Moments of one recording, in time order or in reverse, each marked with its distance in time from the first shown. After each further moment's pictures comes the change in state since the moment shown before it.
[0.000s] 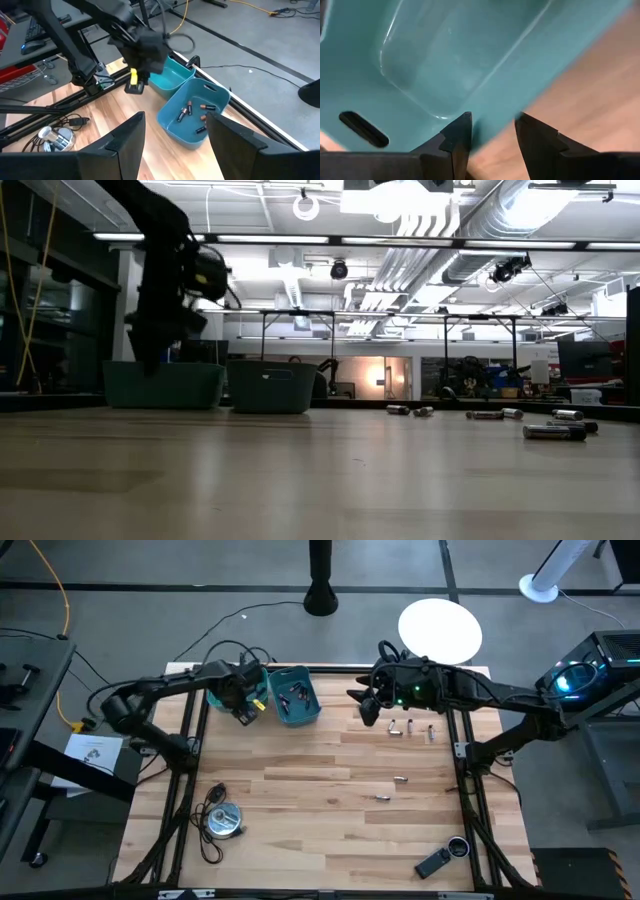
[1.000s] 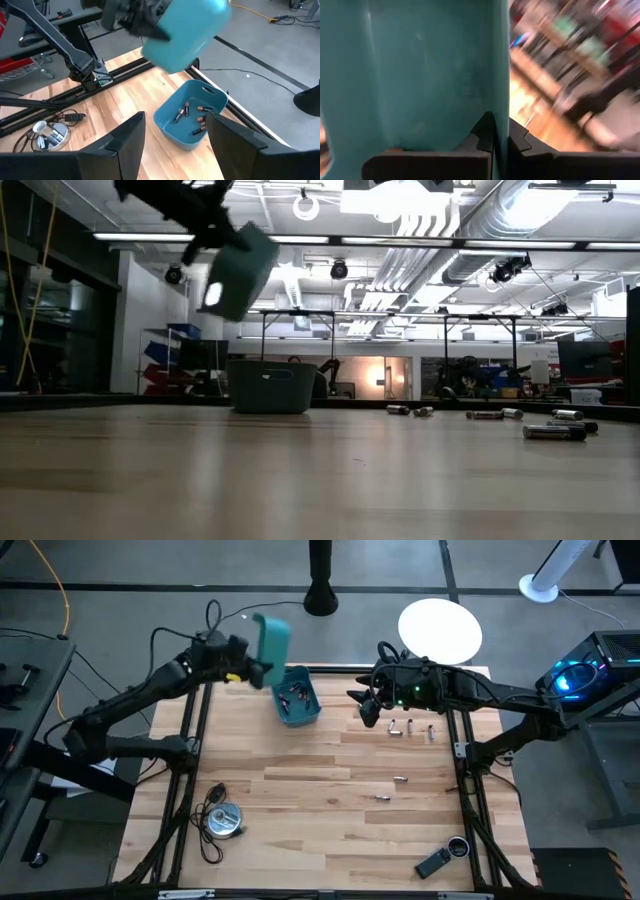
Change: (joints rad) left arm -0.034 -0.420 0.050 0.718 0.438 -0.364; right arm 0.001 -0.001 0.000 0.000 0.002 -0.054
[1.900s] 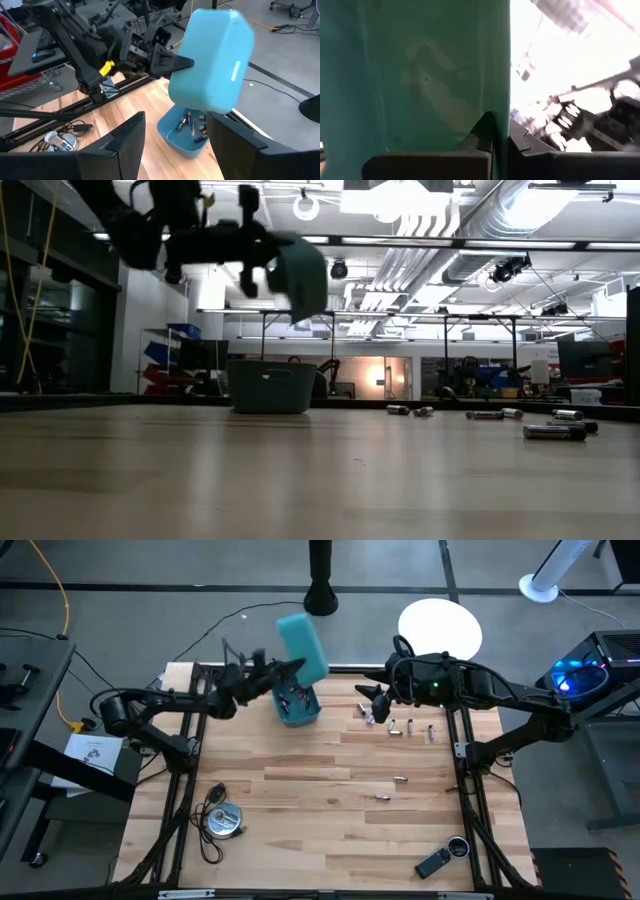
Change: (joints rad) left arm -0.169 0.369 -0.363 1.403 -0.131 -0.477; right arm 0.001 -0.066 0.000 0.005 0.002 0.005
